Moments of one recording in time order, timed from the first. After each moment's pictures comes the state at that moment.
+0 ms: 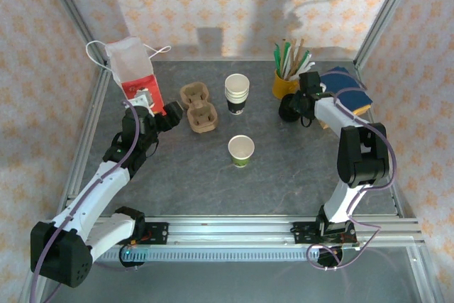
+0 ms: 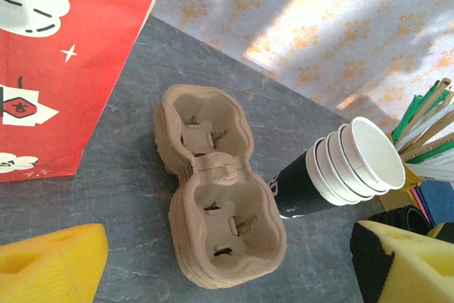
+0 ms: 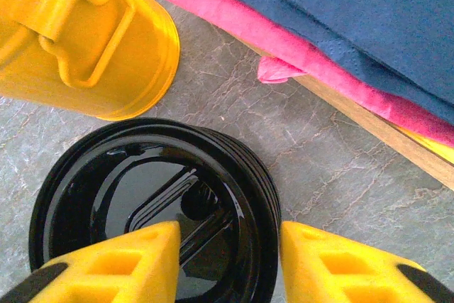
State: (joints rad) left arm -0.23 0.98 0.69 -0.09 -0.05 -0.65; right arm 0.13 1.76 1.23 -0.44 0.13 0.64
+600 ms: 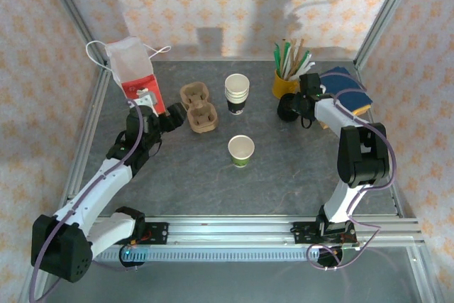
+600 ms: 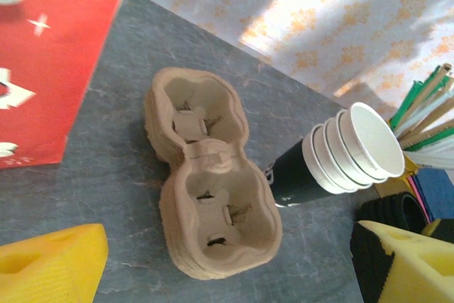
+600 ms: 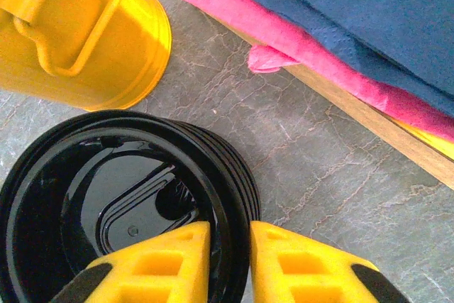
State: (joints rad) left arm -0.26 1.03 0.69 -0.07 -0.03 -0.66; right arm 0.12 1.76 1.21 -0.43 0.12 0.63
